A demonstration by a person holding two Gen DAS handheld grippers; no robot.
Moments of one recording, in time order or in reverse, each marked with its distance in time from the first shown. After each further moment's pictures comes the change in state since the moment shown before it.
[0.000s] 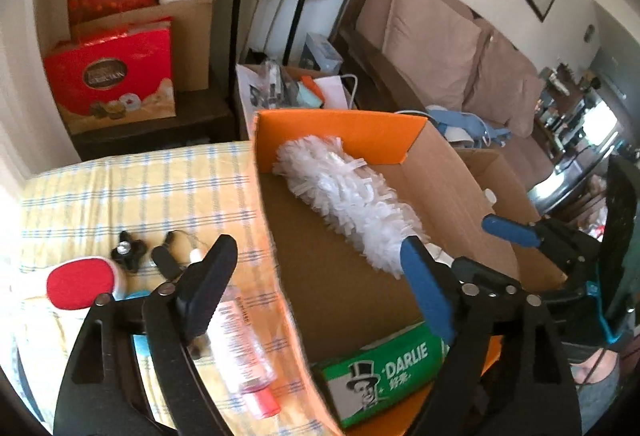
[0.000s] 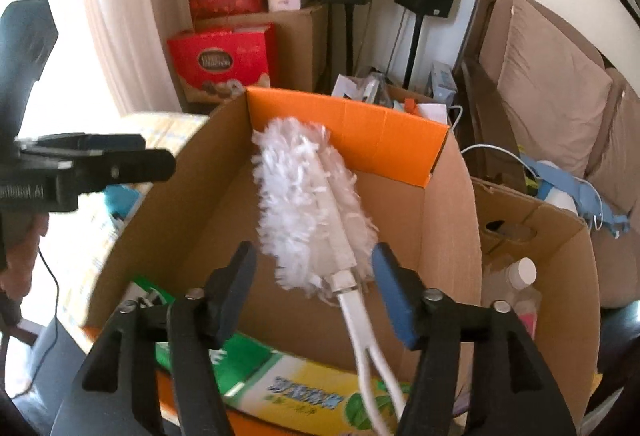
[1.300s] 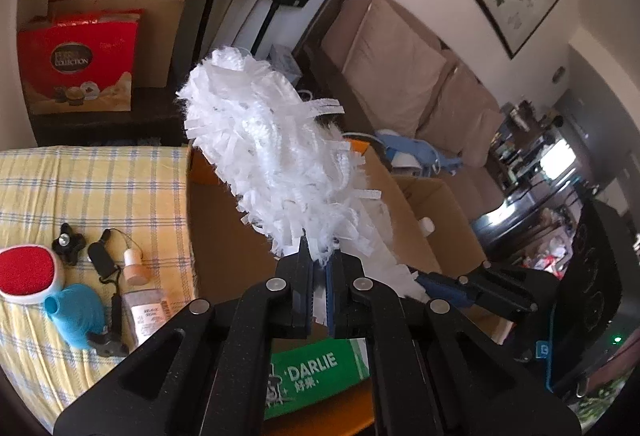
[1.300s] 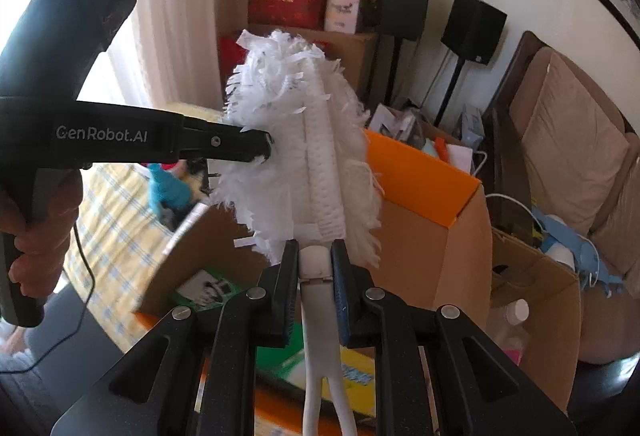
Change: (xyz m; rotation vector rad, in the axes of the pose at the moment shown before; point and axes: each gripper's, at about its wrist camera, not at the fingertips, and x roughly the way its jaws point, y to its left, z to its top) left arm 0.009 -0.018 0.013 -0.093 -0.038 -0.194; right arm -0.021 0.030 0.001 -0.202 -0.035 0.039
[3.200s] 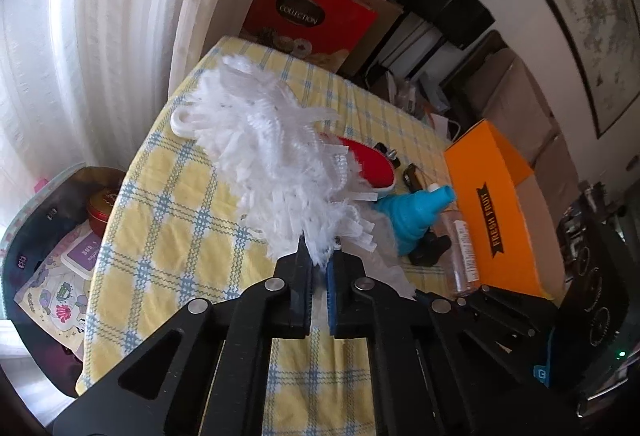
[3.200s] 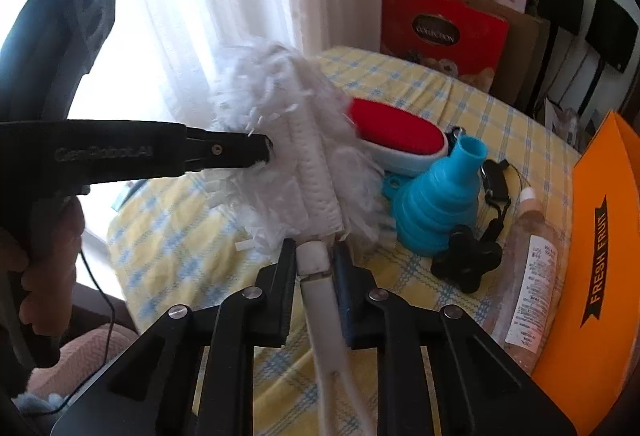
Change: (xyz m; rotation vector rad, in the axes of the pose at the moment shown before) left arm -0.133 0.241 -0.141 -0.313 -0.103 0.253; right arm 0.116 0.247 0.011 -0.103 0.050 0.320
